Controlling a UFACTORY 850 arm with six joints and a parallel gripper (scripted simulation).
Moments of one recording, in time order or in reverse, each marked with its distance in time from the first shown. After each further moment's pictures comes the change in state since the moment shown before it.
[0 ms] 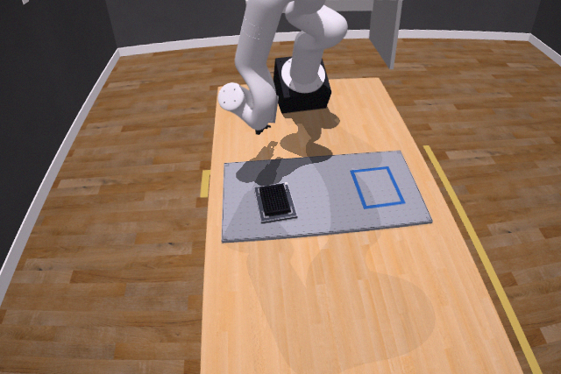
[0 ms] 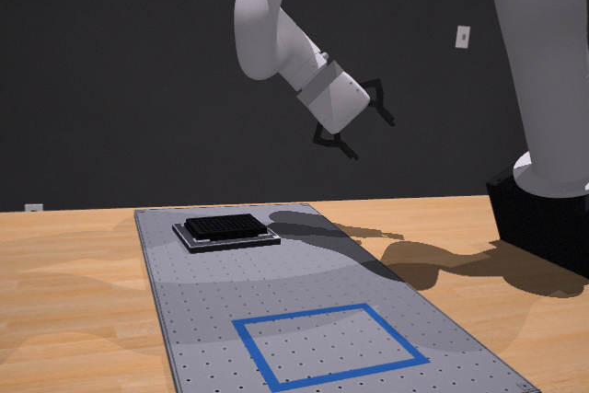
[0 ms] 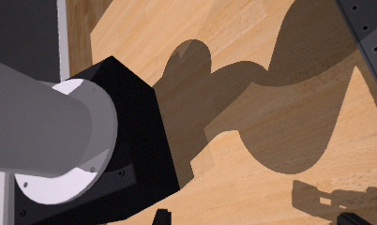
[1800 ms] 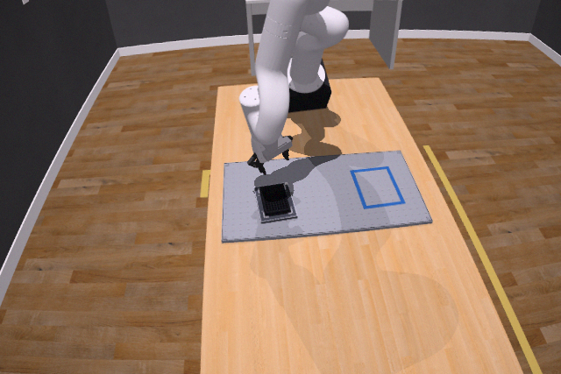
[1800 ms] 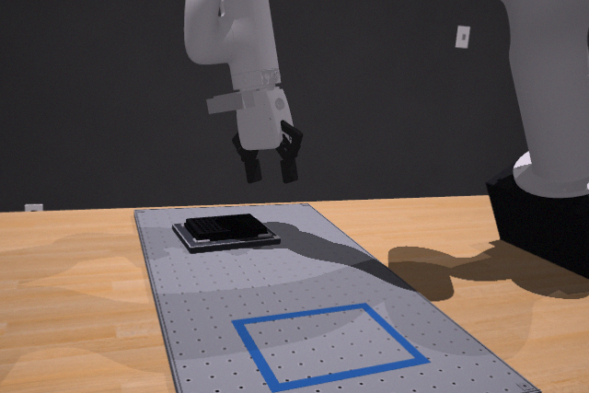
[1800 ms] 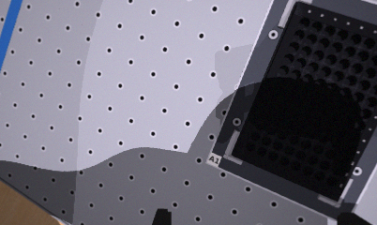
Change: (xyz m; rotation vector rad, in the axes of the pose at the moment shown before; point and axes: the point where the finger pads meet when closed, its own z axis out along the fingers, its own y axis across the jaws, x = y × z) arm 0.080 0.174 -0.079 -0.591 0.198 0.662
